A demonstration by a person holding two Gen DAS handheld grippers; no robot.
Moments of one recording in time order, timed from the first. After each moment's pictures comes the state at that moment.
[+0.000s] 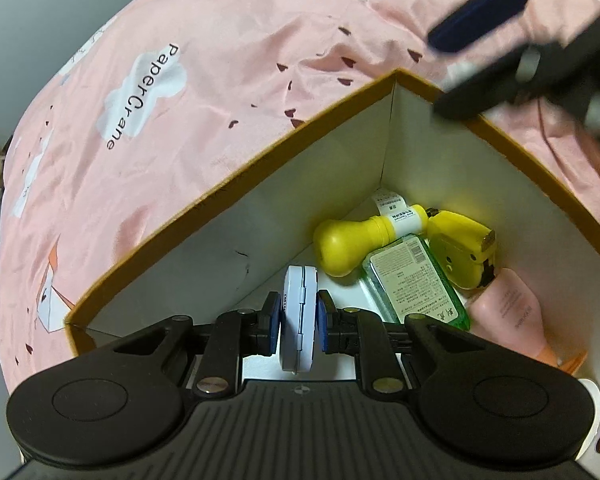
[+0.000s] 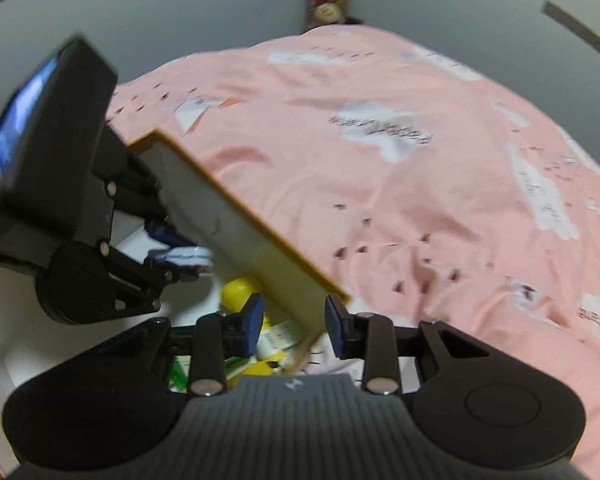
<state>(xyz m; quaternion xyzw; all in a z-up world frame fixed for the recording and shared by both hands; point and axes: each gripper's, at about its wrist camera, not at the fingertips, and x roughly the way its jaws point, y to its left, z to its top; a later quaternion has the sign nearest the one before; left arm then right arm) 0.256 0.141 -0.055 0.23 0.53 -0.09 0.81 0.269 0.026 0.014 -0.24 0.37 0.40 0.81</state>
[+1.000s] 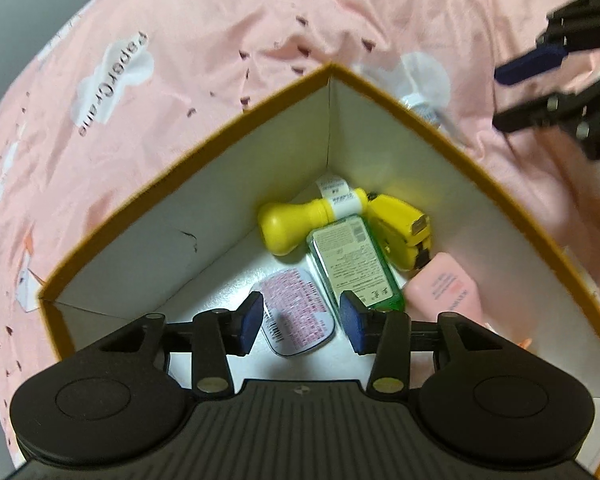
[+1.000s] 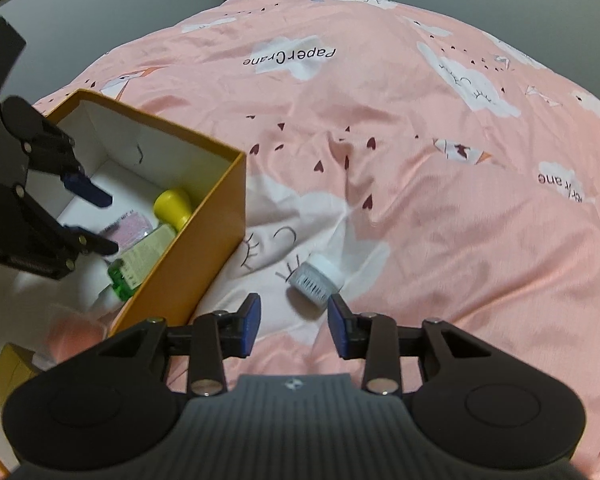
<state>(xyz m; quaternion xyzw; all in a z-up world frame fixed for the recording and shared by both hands) 0.241 0.122 -0.040 0.21 0.55 -0.12 0.80 0.266 -0.060 -0.024 -0.17 0.44 0.32 0.82</state>
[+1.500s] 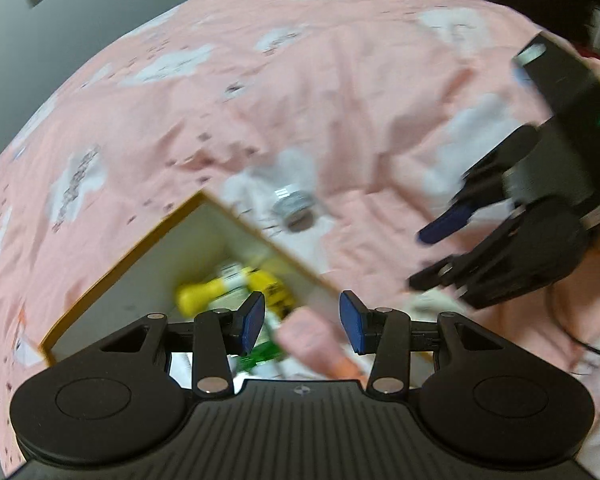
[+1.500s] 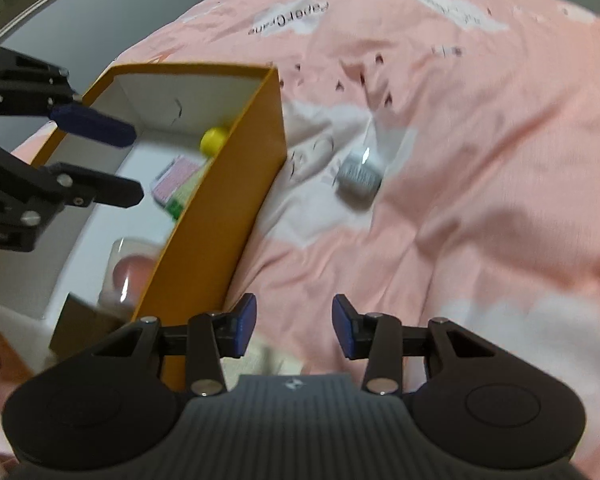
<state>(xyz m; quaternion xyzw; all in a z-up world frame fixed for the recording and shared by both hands) 0.175 0.047 0.020 0.23 0.47 -0.22 0.83 0.201 -0.102 -0.047 -0.07 0.51 0.31 0.80</state>
